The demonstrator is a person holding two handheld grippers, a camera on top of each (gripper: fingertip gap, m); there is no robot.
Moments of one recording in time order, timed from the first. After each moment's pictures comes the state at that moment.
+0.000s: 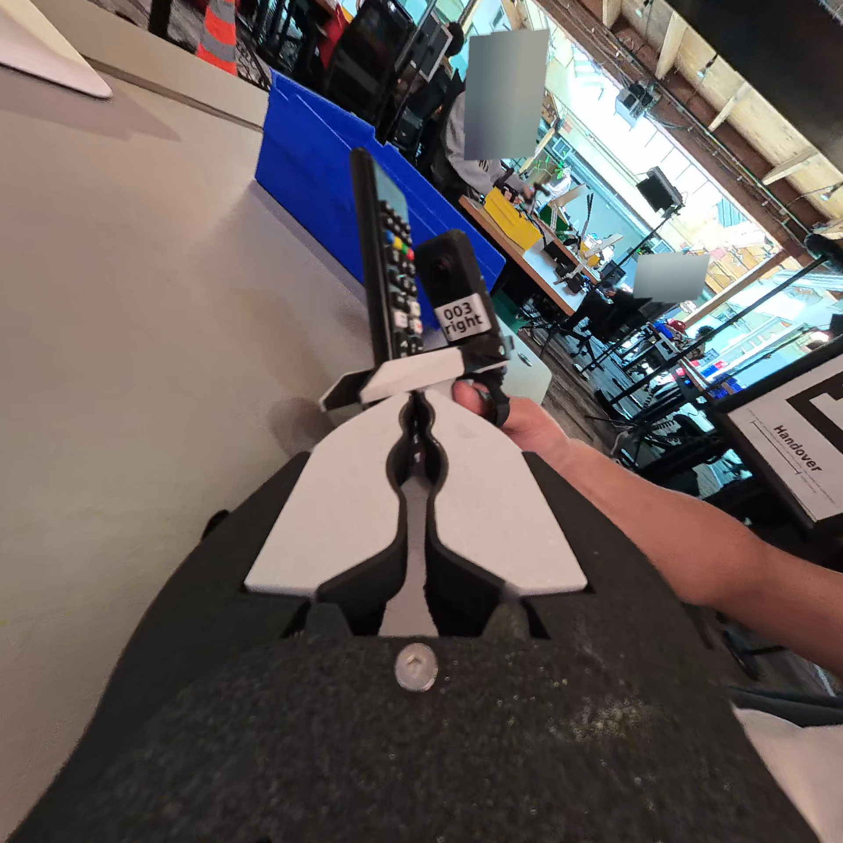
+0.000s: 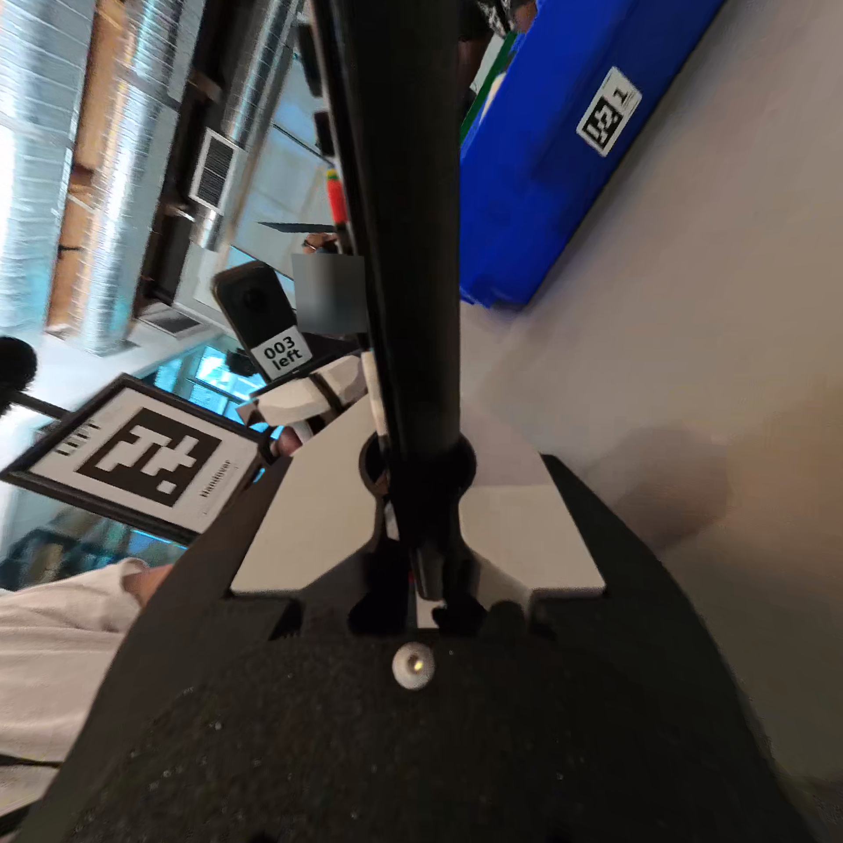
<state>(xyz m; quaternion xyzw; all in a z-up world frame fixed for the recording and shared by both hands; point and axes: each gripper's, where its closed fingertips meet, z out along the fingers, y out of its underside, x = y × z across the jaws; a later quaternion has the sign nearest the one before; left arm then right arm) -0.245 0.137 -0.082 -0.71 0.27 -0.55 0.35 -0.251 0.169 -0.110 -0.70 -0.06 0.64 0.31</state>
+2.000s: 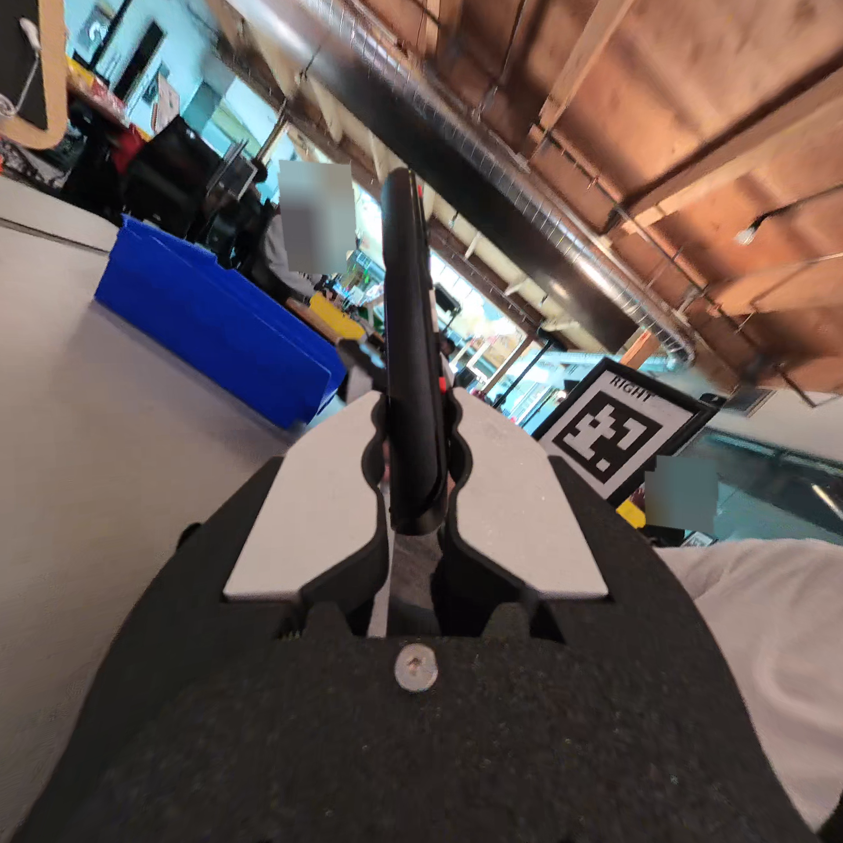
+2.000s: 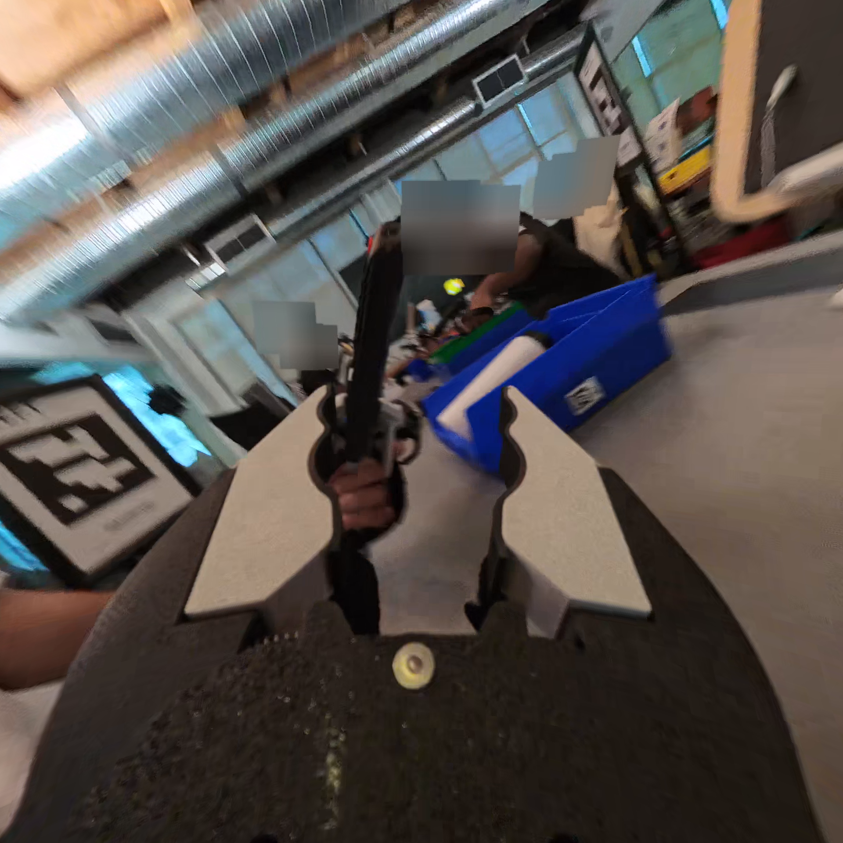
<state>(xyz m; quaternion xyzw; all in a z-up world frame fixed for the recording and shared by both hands) -0.295 0.149 -0.010 -0.54 0.24 -0.74 0.33 -0.187 0.161 -0.011 -0.59 -0.10 0.57 0.56</state>
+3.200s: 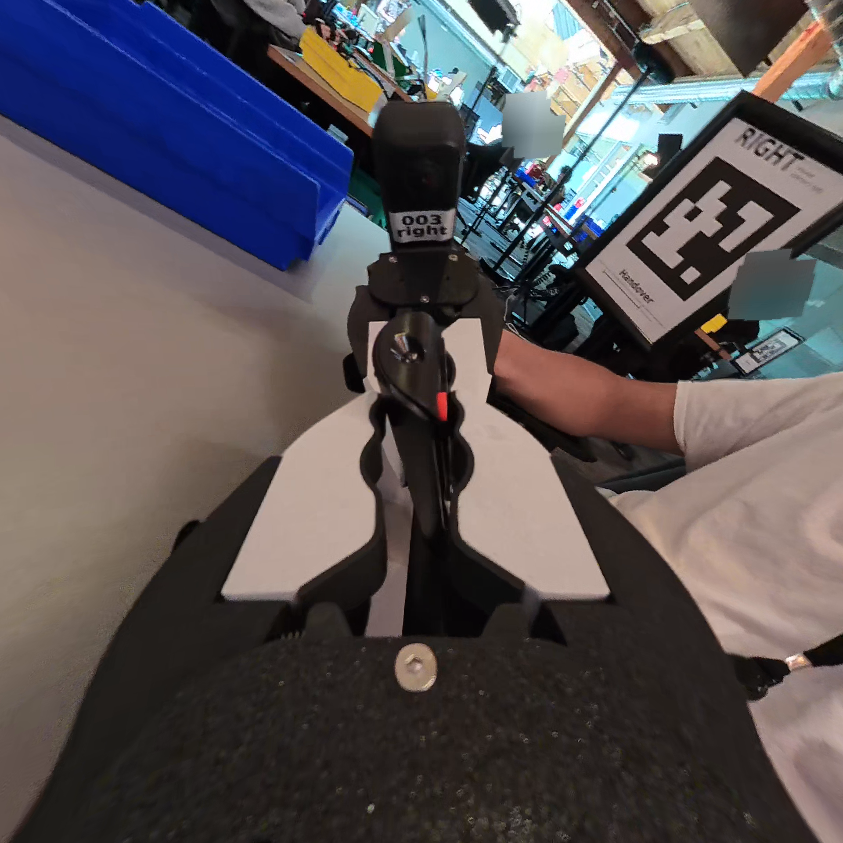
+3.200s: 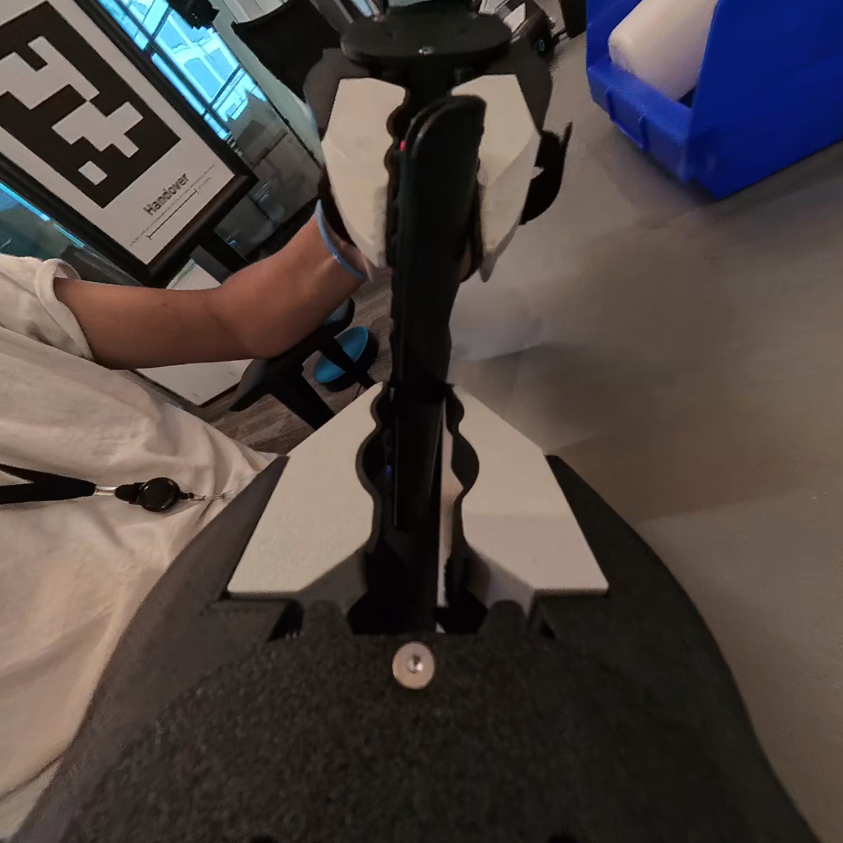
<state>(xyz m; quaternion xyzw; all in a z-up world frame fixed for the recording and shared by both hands) -0.263 0.104 -0.059 -0.62 0.44 -0.61 0.23 -0.280 0.073 -0.104 -0.70 -0.38 0.55 0.27</state>
